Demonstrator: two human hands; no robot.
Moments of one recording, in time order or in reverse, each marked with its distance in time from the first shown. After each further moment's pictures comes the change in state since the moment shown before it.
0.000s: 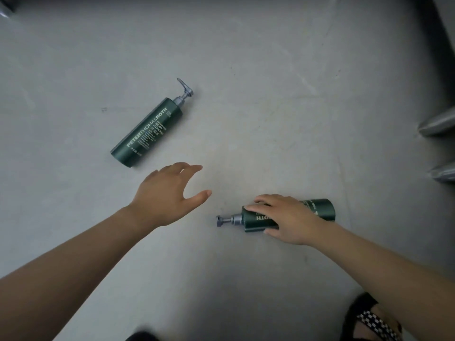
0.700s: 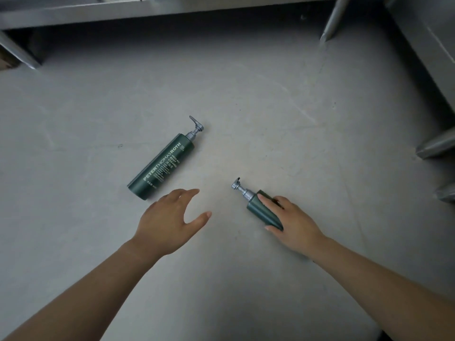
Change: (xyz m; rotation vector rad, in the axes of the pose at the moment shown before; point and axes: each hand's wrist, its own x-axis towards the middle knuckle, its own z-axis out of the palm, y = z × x) left_hand -0.005 -0.027 -0.009 -0.106 0.109 -0.066; right_hand 0.034 -0.001 0.001 0.137 0.302 0.296
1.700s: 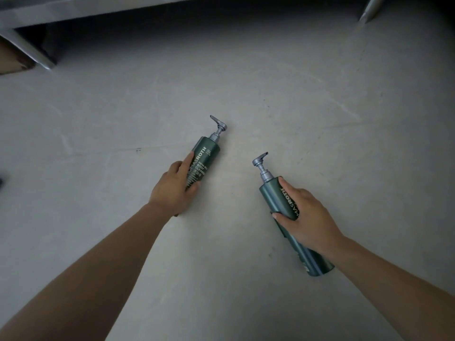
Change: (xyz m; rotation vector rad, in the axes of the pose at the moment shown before) left_hand 0.121 -0.105 0.023 -0.026 0.085 -0.047; right_hand 0.060 -0.039 0.010 0.396 0.195 0.113
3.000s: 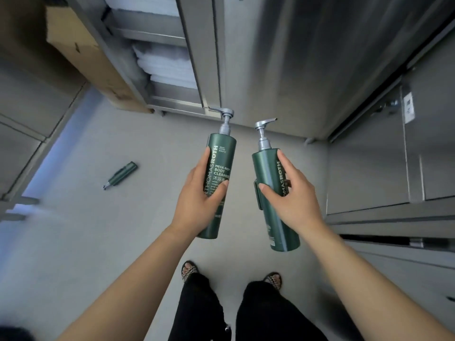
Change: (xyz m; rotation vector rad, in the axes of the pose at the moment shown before) left_hand -0.335 0.398 -0.633 -0.738 0.323 -0.220; right_hand -0.210 -0.518 -0.564 0.180 0.005 -0.126
